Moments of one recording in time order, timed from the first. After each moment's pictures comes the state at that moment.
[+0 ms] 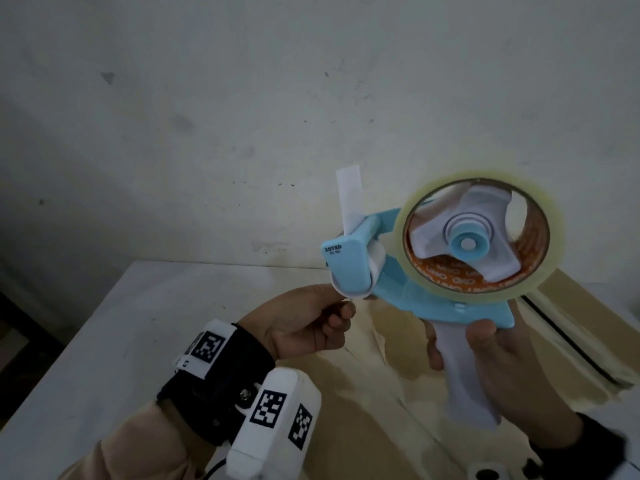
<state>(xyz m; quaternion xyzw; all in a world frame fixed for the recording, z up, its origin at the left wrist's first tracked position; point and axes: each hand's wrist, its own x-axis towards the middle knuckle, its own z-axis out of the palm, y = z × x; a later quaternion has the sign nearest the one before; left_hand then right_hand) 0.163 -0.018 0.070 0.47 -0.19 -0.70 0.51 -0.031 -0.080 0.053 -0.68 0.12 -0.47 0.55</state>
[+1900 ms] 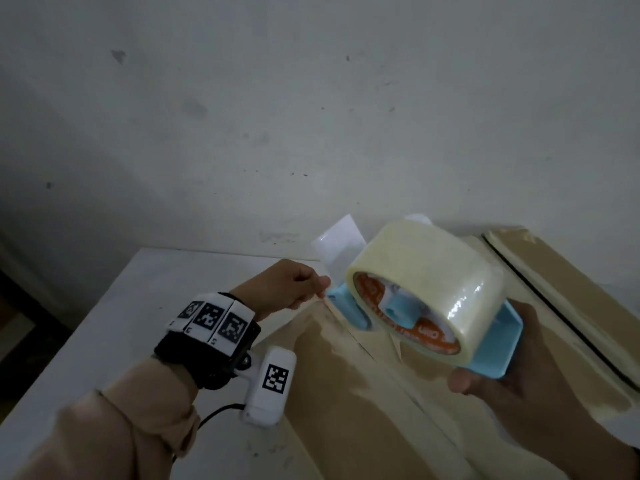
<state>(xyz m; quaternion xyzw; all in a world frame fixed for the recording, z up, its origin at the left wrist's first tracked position) 0.233 -0.028 0.034 0.68 -0.45 -0.44 0.38 -0.040 -0.066 0.052 -0.75 0.20 -0.39 0.49</state>
